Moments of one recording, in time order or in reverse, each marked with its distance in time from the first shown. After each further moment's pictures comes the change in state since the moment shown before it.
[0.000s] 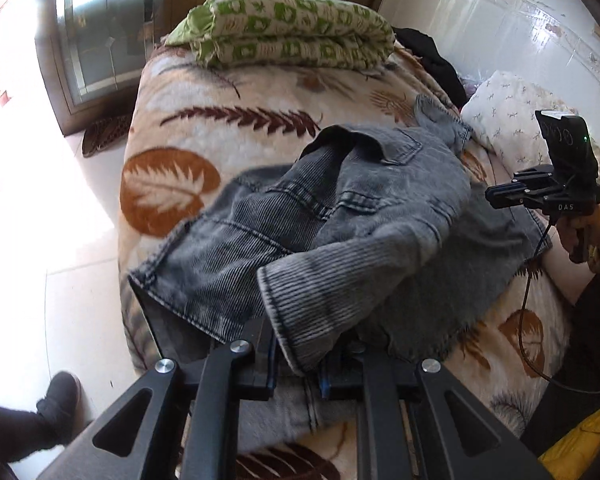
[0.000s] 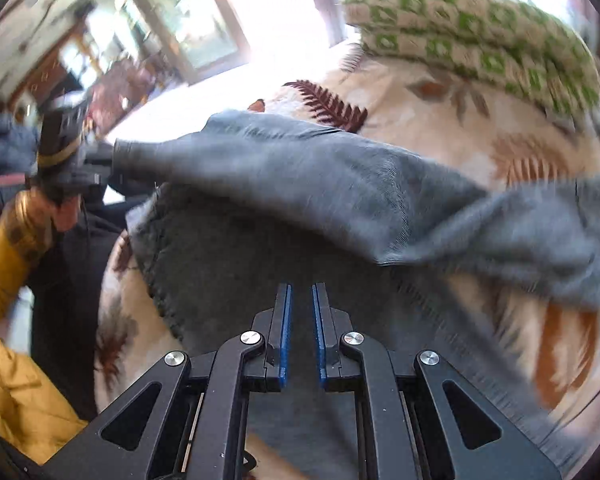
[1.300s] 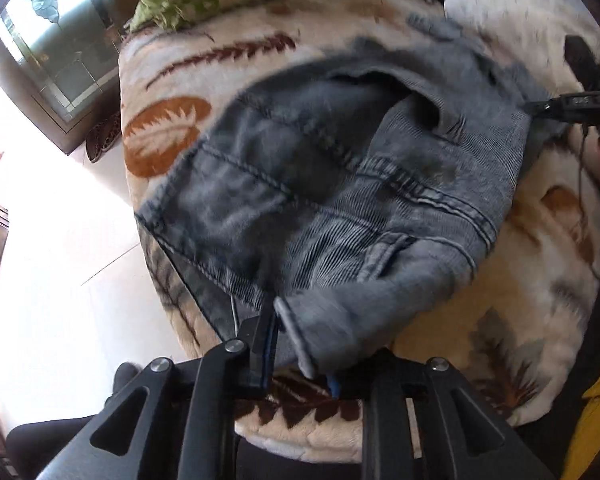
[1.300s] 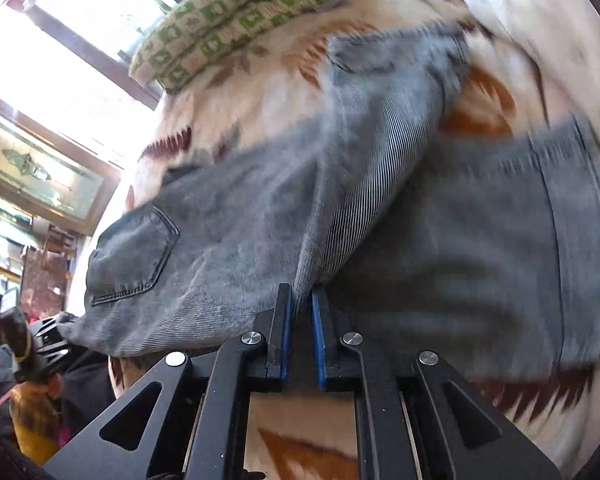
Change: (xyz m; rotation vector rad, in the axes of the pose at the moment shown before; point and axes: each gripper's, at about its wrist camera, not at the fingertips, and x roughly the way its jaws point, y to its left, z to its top) left arm 0.011 -0.013 -0.048 0.265 0.230 0.167; right arm -0.010 -0.030 -0.095 0.707 -0.119 -0.198
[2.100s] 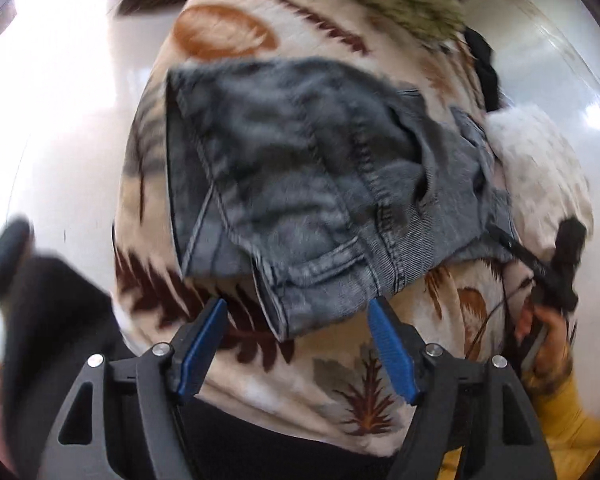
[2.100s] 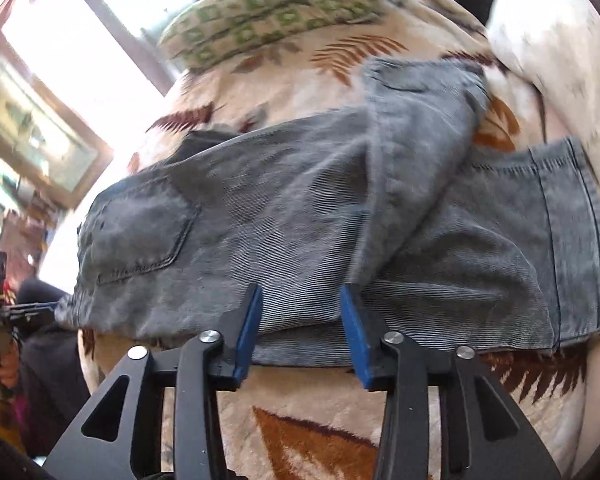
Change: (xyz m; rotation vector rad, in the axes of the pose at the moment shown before) left arm -0.014 0.032 -0.043 -0.625 0.051 -0.377; right arm 0.001 0.054 -0.022 -0.208 -0.086 -0.097
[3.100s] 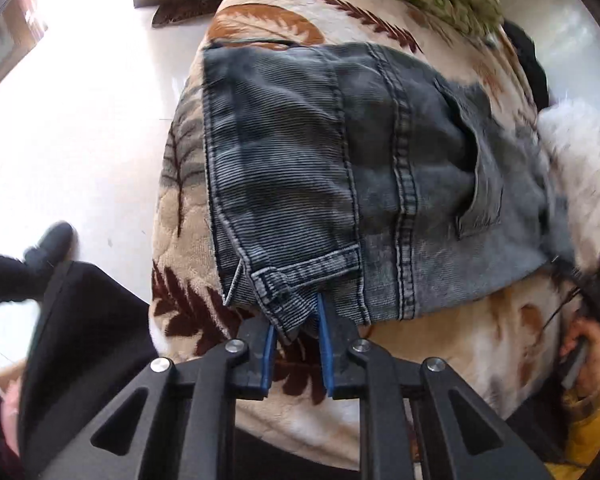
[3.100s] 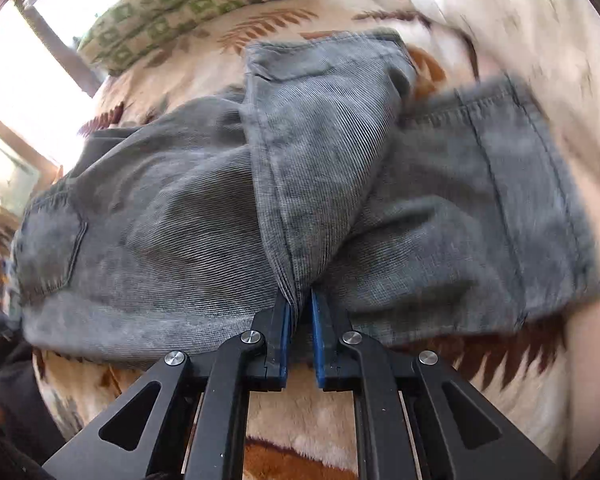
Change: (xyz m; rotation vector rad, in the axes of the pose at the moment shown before) left arm 0.018 -0.001 0.015 0.052 -0.048 0.240; right arm 0.011 -0.051 -0.011 0.170 0.034 -0.185
